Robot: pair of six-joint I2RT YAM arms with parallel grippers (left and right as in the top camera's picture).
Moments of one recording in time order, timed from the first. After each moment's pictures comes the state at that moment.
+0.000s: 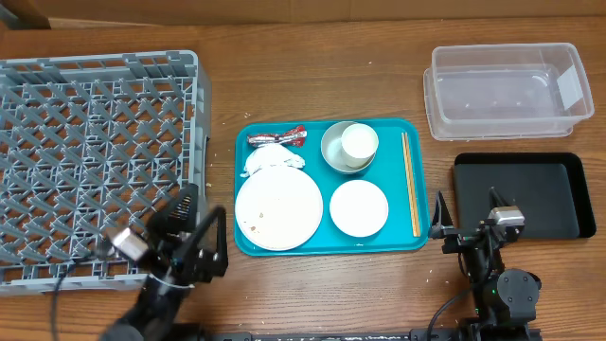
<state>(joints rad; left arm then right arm) 0.03 0.11 0.34 0.11 0.45 -0.93 0.05 0.01 0.02 -0.04 -0.04 0.10</state>
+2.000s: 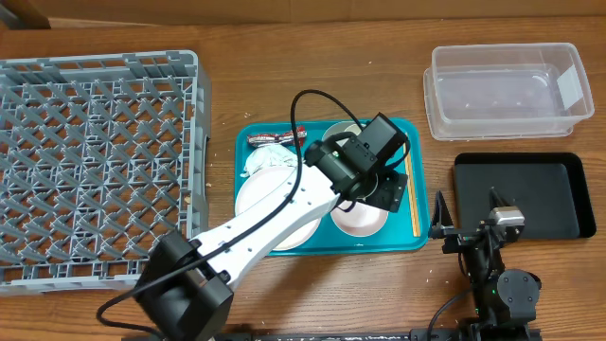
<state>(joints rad) -0.84 1.83 1.50 -0.79 0.12 -0.52 0.05 0.01 0.02 -0.04 -0.04 0.09</state>
